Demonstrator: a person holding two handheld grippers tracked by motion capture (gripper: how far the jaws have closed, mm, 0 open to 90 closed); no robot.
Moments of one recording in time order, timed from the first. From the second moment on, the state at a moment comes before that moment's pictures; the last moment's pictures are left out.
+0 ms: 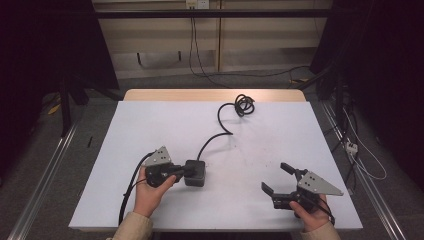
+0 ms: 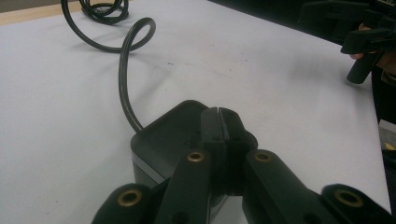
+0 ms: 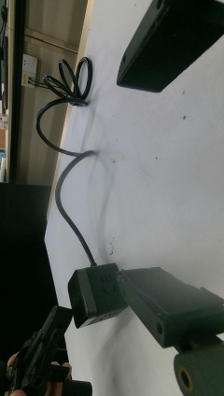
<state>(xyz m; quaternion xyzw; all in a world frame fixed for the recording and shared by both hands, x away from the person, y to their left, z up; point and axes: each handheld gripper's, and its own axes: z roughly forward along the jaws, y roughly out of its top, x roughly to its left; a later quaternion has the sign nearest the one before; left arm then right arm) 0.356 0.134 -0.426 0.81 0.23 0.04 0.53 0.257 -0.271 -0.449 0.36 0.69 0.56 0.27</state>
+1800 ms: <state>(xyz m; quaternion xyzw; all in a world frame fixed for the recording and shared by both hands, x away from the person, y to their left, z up) 0.355 0.132 -0.429 0.82 0.23 0.05 0.52 0.259 -0.270 -0.450 0.36 0.69 0.57 0.27</state>
